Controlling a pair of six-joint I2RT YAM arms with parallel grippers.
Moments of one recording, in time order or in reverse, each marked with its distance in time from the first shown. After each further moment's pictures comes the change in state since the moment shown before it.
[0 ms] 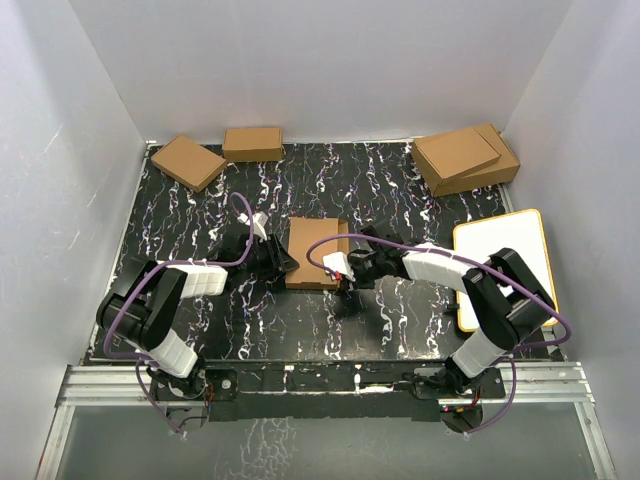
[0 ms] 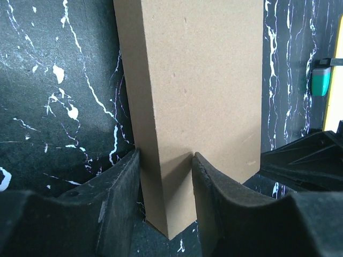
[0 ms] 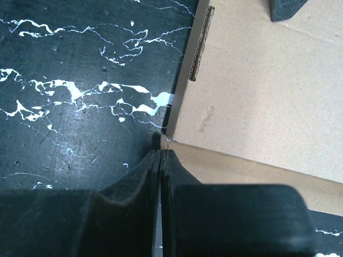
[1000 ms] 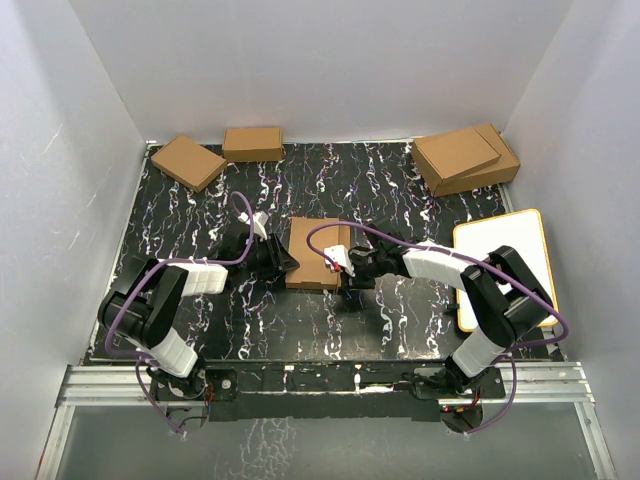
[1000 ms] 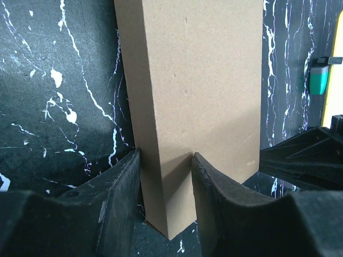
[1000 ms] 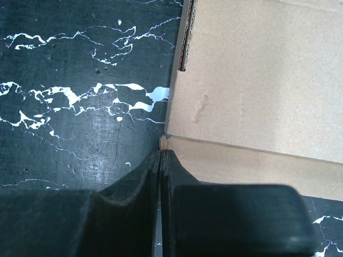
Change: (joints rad) left arm 0.006 0.013 0.007 0.005 0.020 0.001; right arm -0.015 0.017 0.008 0.008 -0.001 0.133
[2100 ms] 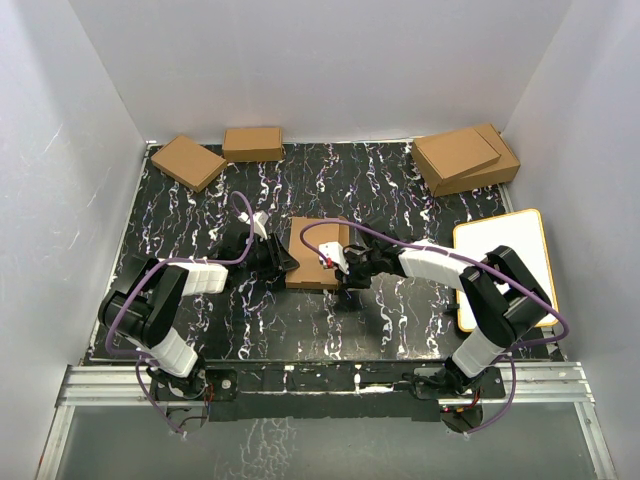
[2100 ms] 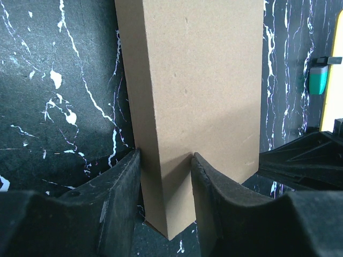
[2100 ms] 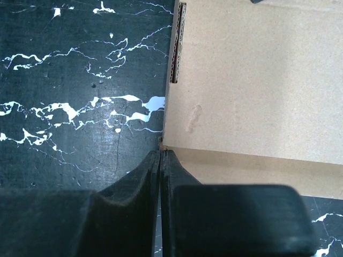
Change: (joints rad) left arm 0.001 0.005 0.006 -0.001 0.006 -0.001; right arm 0.040 0.005 0.034 -0.008 0.061 0.105
